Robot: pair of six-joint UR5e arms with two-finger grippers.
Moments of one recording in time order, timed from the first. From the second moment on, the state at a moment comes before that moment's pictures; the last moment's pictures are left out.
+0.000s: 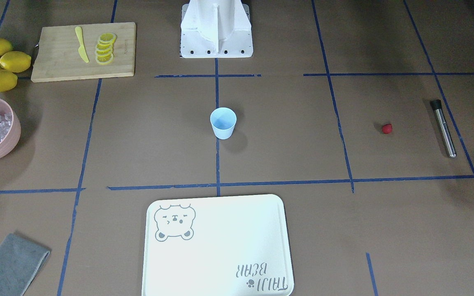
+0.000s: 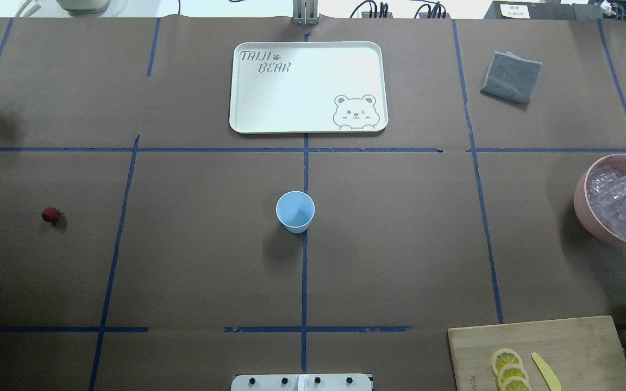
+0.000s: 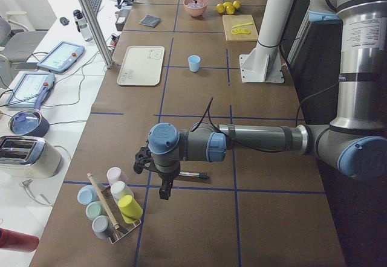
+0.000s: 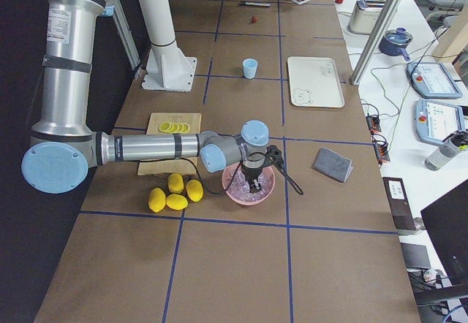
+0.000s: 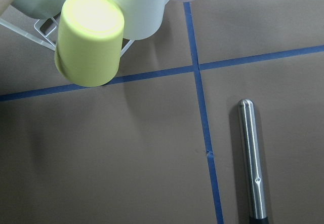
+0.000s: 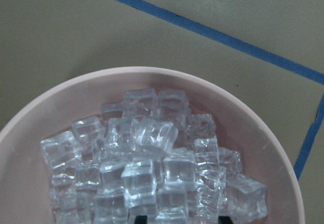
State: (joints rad) left arm -1.62 -1.52 -1.64 -1.57 -2.35 0.17; right arm 1.18 -1.71 1.71 -1.23 2.24 0.15
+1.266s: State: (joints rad) left arm -1.62 -1.51 -1.66 -1.57 -2.39 0.17; right arm 1.16 -1.71 1.70 -1.23 2.24 0.15
